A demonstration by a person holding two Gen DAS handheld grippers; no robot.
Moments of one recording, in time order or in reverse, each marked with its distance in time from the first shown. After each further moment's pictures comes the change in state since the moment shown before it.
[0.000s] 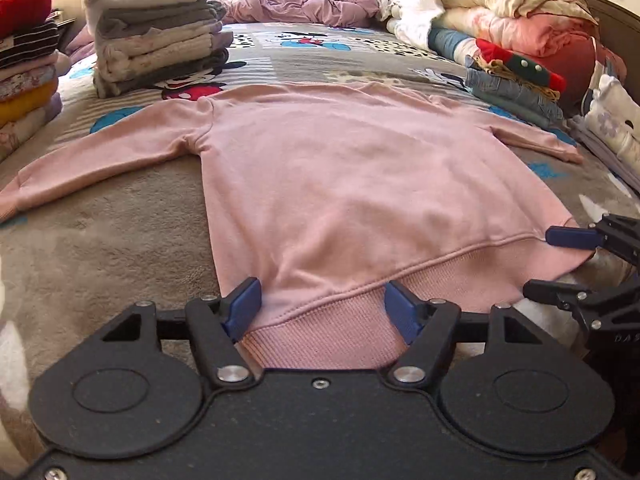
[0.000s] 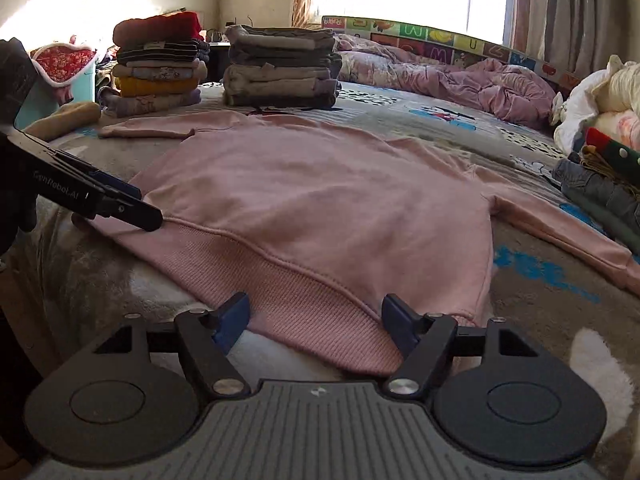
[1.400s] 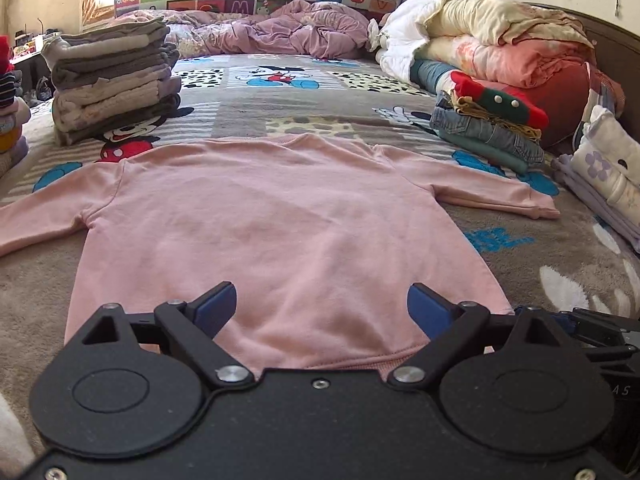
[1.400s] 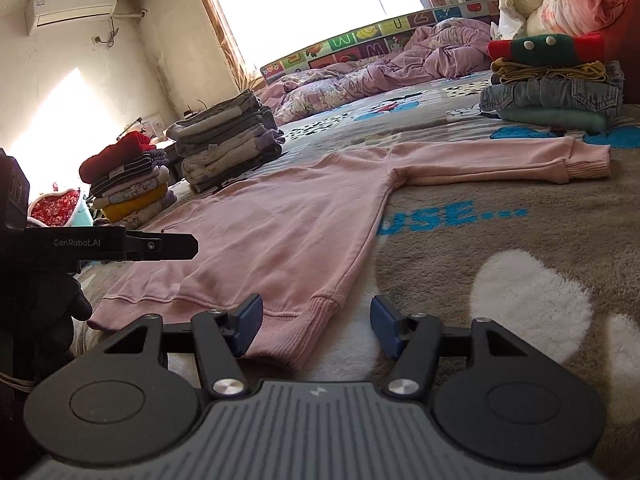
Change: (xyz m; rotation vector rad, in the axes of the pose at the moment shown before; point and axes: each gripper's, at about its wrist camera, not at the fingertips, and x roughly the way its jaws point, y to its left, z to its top) left arm 0.040 -0.114 0.052 0.038 -0.061 0.057; right arm -0.024 -0.099 -0.035 0.436 -0.142 0.123
